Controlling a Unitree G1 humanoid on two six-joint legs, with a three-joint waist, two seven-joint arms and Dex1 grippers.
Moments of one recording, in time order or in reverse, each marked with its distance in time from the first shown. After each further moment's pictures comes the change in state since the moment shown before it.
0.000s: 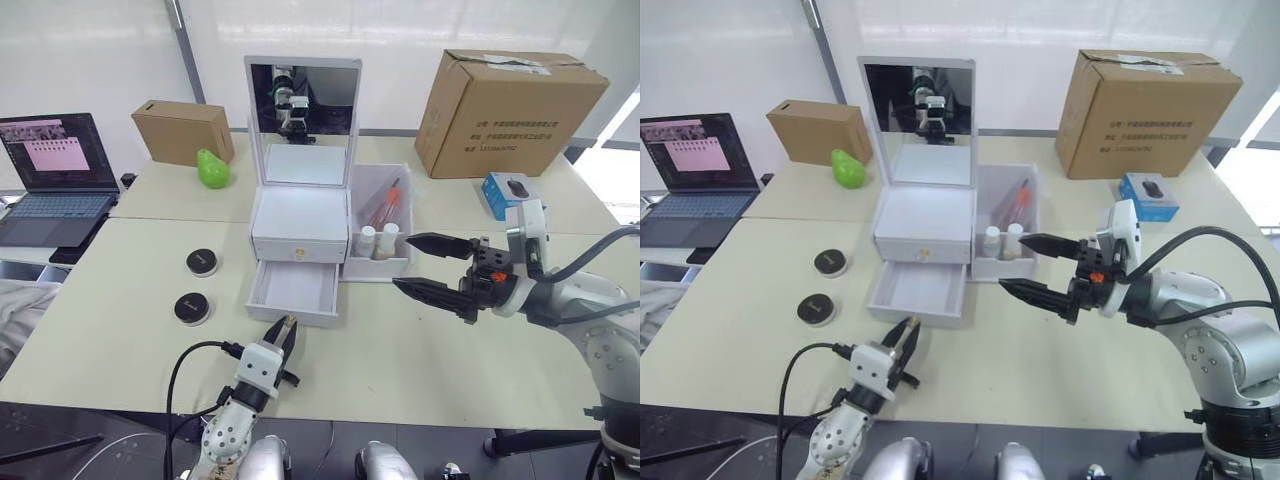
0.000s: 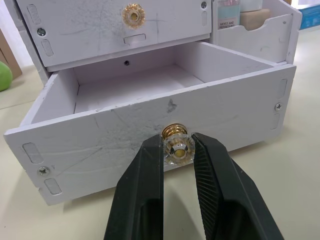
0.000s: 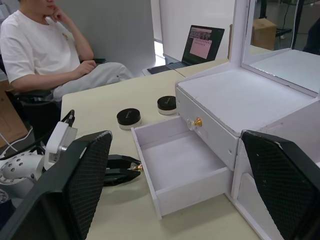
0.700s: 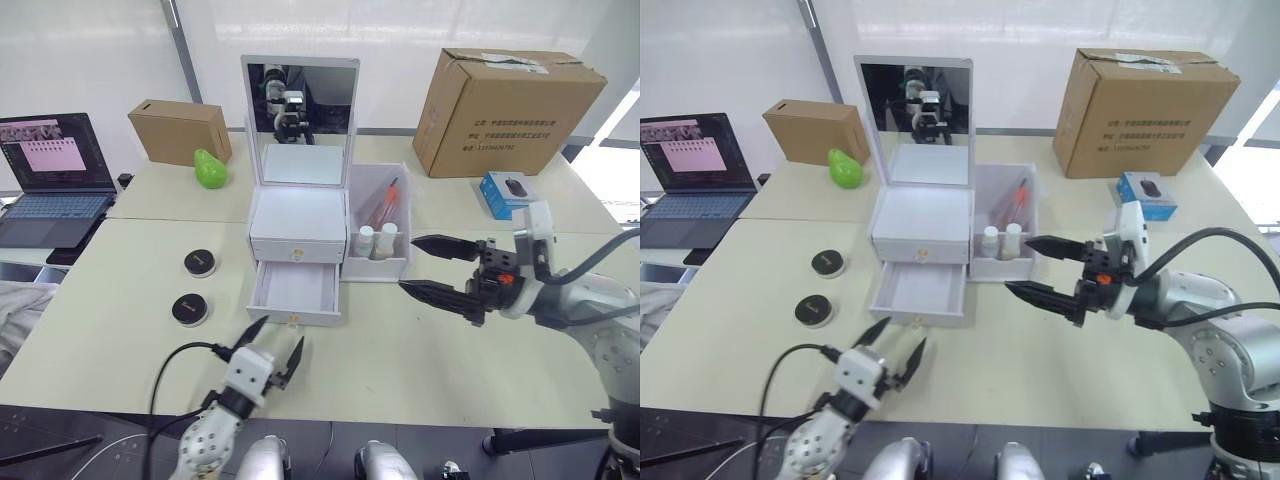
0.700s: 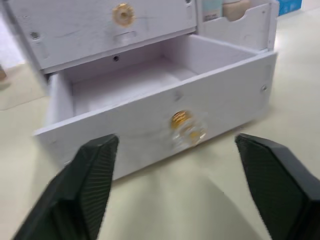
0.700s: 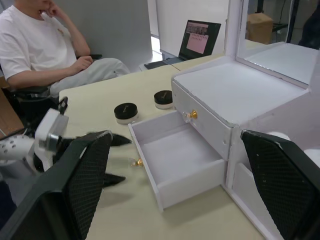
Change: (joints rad) left arm 0.118 0.190 0.107 -0.171 -0.159 0.090 -0.159; right arm 0.073 -0.055 -0.073 0.007 0.006 0.000 0.042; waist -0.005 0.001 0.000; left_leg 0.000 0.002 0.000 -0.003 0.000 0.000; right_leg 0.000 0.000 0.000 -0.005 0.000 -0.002
